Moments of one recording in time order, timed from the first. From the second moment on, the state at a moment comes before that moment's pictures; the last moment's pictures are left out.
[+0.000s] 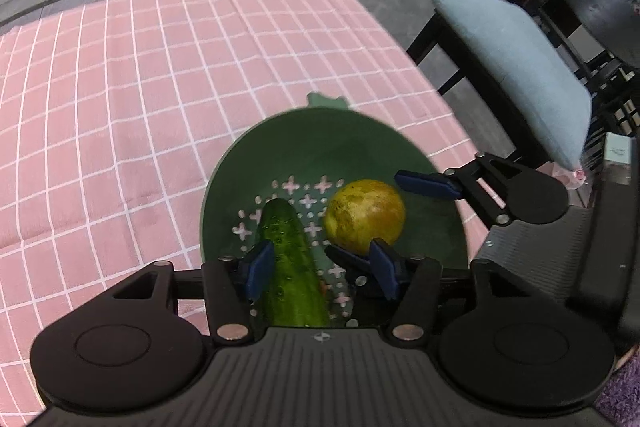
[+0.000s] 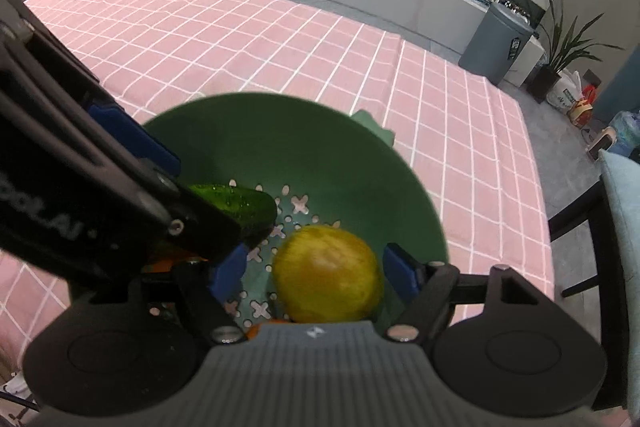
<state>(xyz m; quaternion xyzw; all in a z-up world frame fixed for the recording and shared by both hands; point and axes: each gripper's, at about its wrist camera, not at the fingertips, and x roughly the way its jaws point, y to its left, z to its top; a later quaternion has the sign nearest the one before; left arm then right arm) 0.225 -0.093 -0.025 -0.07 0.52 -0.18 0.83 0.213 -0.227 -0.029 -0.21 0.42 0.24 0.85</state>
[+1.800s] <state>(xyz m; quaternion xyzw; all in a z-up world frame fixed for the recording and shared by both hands) 0.115 0.070 -0.063 -0.09 0.49 -0.10 0.86 0.091 -0.109 -0.012 -0.15 0.34 0.31 0.87</state>
